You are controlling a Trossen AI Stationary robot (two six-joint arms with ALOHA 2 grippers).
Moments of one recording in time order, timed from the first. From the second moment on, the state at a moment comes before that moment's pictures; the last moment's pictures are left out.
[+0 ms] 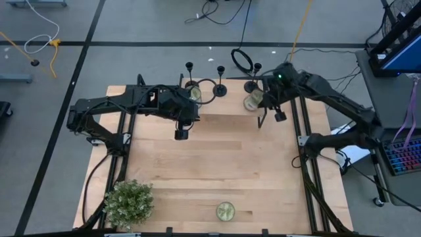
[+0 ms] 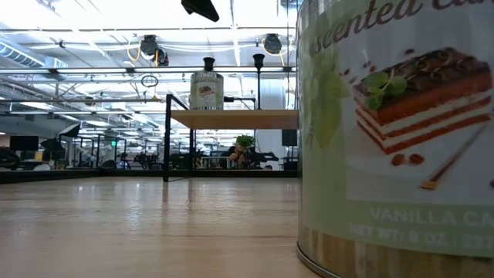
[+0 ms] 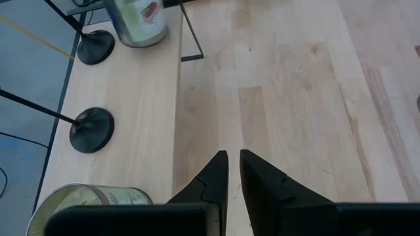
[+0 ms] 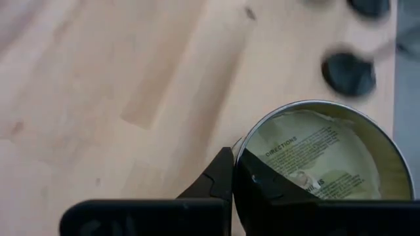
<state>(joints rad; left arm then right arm) 0.10 1.48 1.61 -0.93 -0.05 0.25 -0.69 1.19 1.20 -0.94 -0.47 -0.94</state>
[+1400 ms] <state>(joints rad) 0.19 1.48 1.61 -0.92 -0.16 0.25 -0.71 1.14 1.17 -0.88 -0.32 -0.80</state>
